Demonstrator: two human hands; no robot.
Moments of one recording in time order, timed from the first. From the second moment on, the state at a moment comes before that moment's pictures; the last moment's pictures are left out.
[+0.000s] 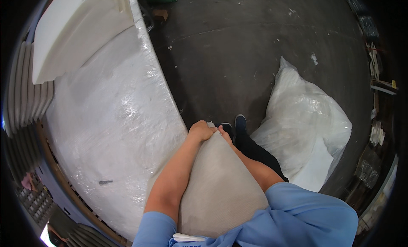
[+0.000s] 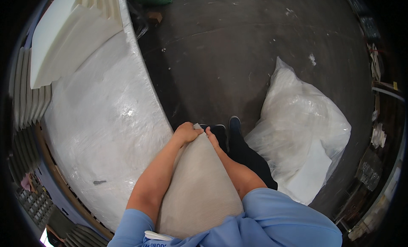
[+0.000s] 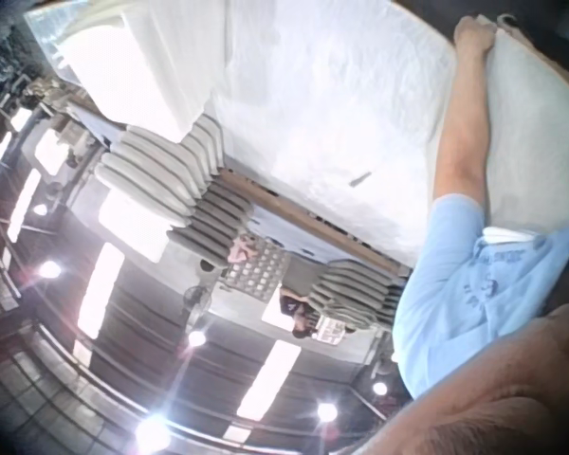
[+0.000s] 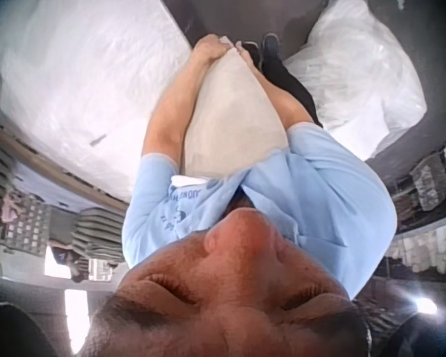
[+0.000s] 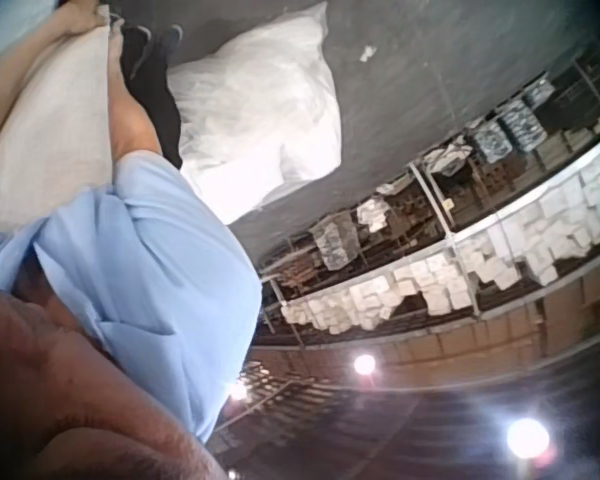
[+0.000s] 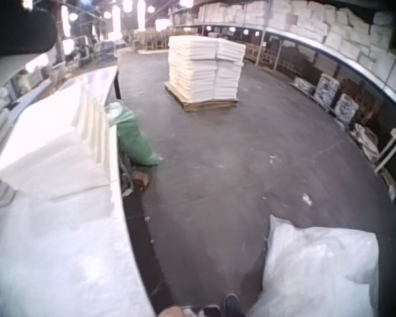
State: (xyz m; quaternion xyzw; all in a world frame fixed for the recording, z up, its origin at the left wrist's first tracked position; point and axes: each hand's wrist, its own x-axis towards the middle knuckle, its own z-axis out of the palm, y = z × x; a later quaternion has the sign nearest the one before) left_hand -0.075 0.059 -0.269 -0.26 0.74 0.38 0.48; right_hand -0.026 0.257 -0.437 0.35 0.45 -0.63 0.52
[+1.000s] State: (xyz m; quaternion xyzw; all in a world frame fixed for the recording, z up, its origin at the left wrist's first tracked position) left_hand -0.070 0.075 -0.298 -0.34 0.80 0.32 0.38; right_hand -0.031 0.240 -0.438 -0.15 0.87 -0.15 0.45
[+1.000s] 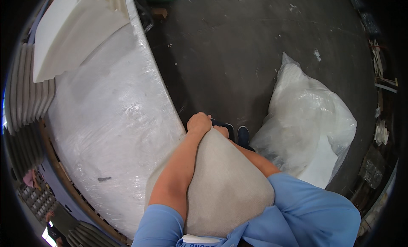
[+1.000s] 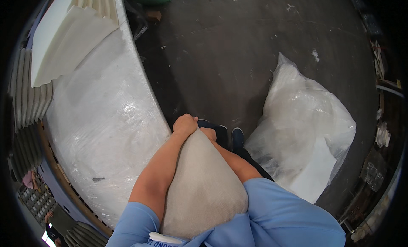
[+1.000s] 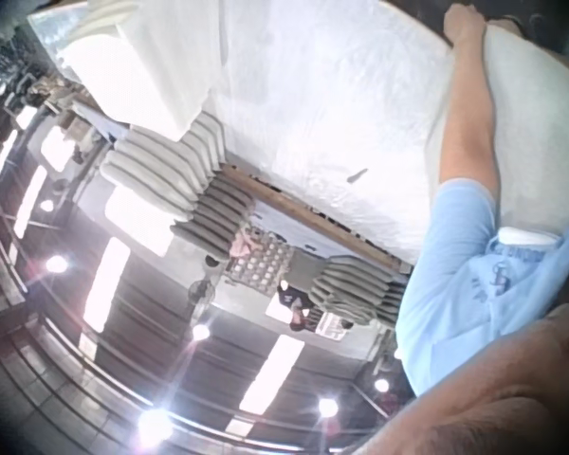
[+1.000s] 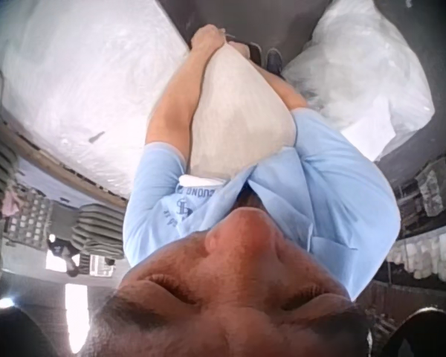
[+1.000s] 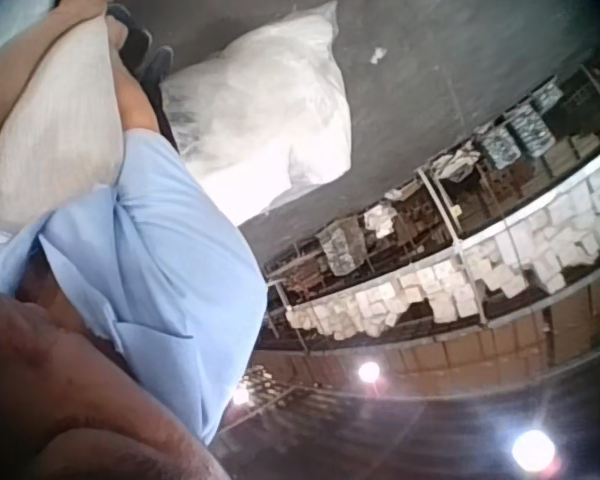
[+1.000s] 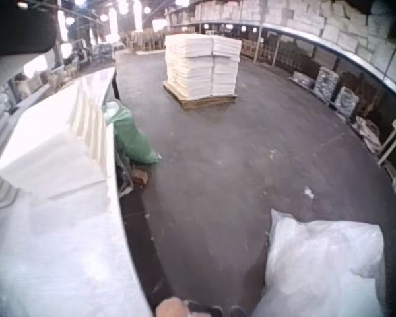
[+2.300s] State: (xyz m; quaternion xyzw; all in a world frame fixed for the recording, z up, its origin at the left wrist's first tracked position) left_hand 0.239 0.052 0.010 -0.68 0.14 0.71 -0.08; right_hand -0.136 0.193 -0.180 -0.08 0.56 -0.62 0.55
